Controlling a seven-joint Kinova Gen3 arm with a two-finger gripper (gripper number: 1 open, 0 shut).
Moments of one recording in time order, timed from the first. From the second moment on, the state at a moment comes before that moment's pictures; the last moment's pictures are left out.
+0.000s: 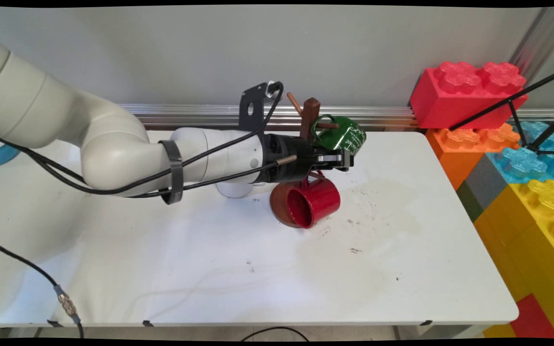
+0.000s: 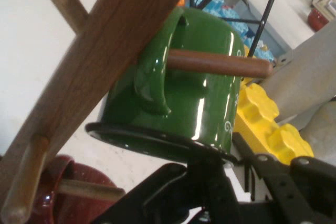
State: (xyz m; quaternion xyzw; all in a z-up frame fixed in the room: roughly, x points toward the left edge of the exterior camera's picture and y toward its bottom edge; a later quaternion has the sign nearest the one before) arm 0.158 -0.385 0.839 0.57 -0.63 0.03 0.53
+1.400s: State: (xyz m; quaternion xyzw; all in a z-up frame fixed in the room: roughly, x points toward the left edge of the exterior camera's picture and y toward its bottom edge) arm 0.170 -0.377 0.847 0.57 -0.63 0.02 0.52
